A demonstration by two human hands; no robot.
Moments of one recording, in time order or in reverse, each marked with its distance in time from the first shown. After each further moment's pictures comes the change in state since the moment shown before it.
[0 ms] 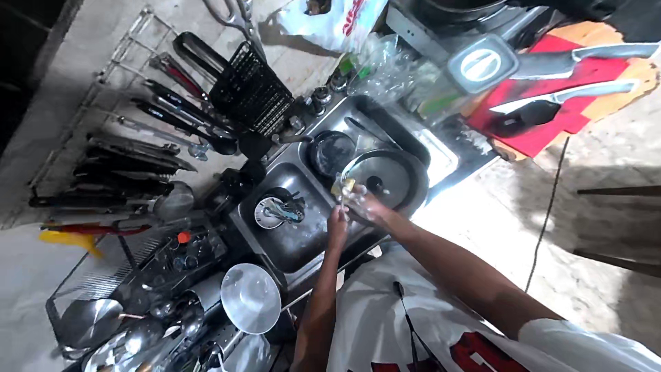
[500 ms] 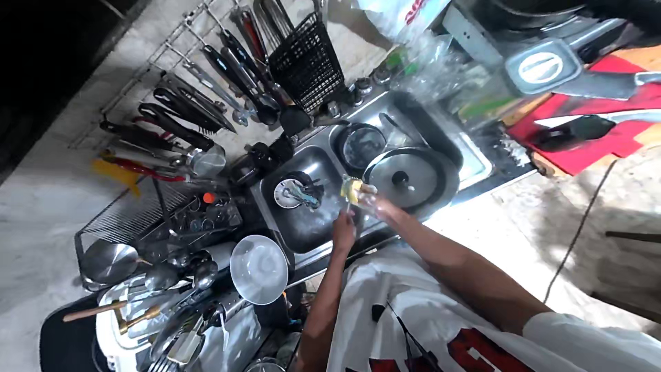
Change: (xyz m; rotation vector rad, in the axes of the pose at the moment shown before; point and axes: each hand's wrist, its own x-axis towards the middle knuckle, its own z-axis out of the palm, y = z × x) left_hand -0.069 -0.014 -0.041 0.122 0.080 -0.099; right_hand -0.018 0.024 0.042 -0.060 -0.123 0.075
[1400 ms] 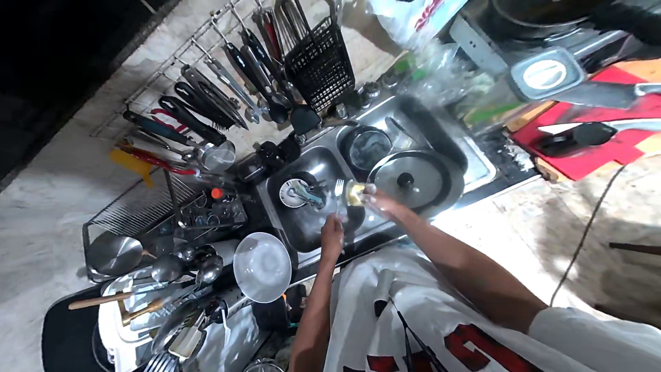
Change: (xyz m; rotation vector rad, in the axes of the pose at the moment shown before) left_hand -0.035 -0.015 -0.049 -0.146 0.094 0.041; right_hand -0.014 -0.021 0.017 -0.350 -0.060 0.005
